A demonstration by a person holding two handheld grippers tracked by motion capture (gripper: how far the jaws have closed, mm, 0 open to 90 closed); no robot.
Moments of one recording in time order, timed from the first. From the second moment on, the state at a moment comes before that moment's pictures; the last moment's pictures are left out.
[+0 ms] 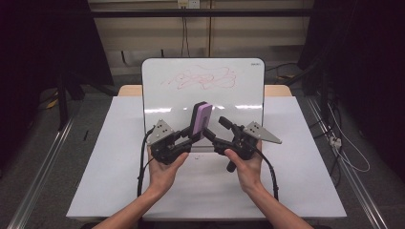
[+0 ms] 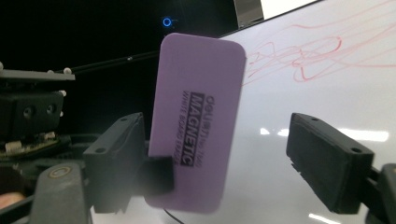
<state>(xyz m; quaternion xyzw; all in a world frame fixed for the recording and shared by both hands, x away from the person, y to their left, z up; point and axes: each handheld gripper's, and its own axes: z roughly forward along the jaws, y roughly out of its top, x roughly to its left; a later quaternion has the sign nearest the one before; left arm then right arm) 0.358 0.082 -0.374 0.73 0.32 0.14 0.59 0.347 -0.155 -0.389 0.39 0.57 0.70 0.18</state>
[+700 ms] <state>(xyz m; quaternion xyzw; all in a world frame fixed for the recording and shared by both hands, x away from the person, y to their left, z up) 0.357 0.078 -0.385 0.73 0.32 0.14 0.58 0.351 -0.142 -0.399 0.41 0.57 0.70 0.14</state>
